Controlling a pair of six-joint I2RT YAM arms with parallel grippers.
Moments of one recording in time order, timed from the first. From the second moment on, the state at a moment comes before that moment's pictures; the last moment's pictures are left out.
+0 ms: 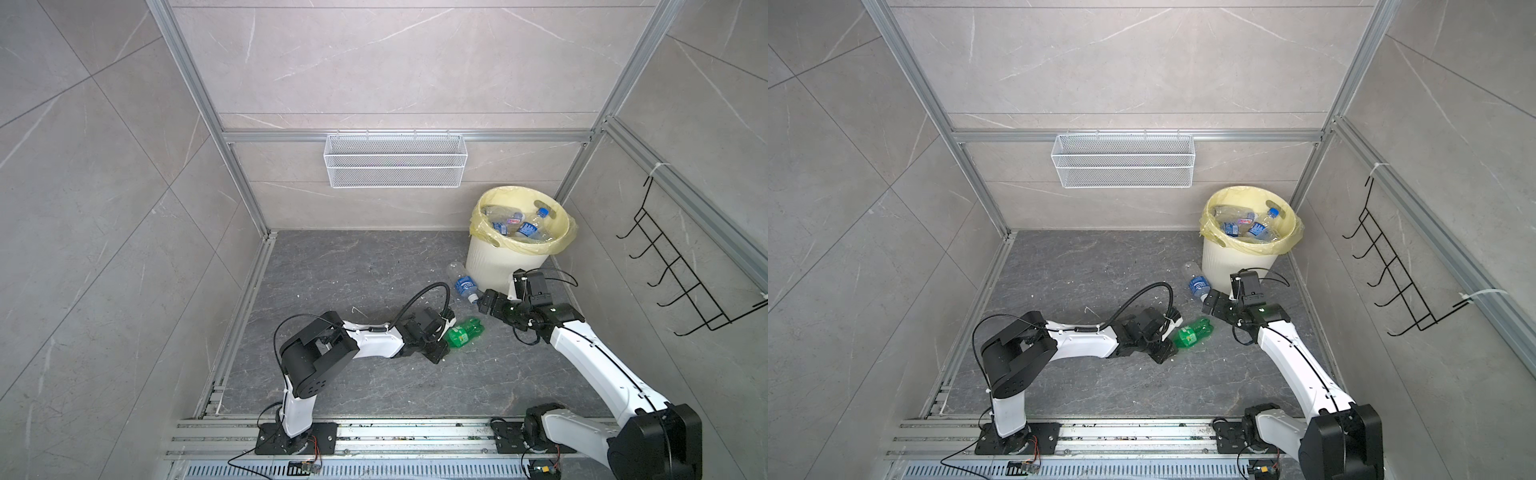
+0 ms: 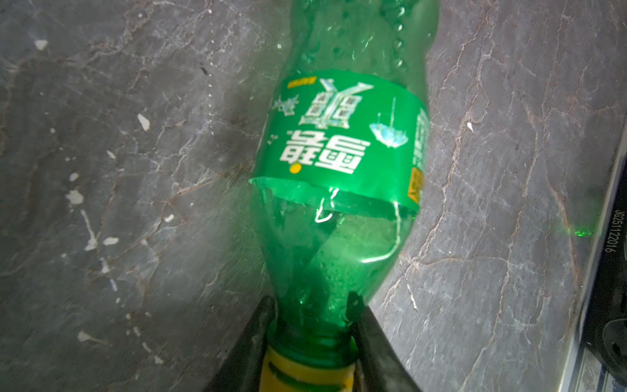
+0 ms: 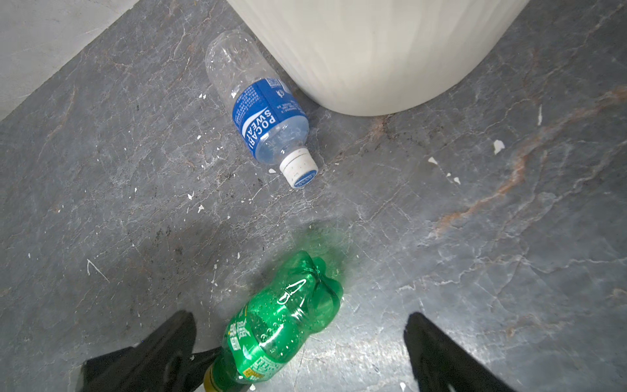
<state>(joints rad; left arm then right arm) -1.03 1.91 1.06 -0.04 0.19 -0.27 0.18 1.16 0.85 -0.61 -0.08 0.53</state>
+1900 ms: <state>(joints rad) -0.89 1.61 0.93 0.09 0.19 -0.61 0.39 1.42 0.87 -0.07 -0.30 0.97</state>
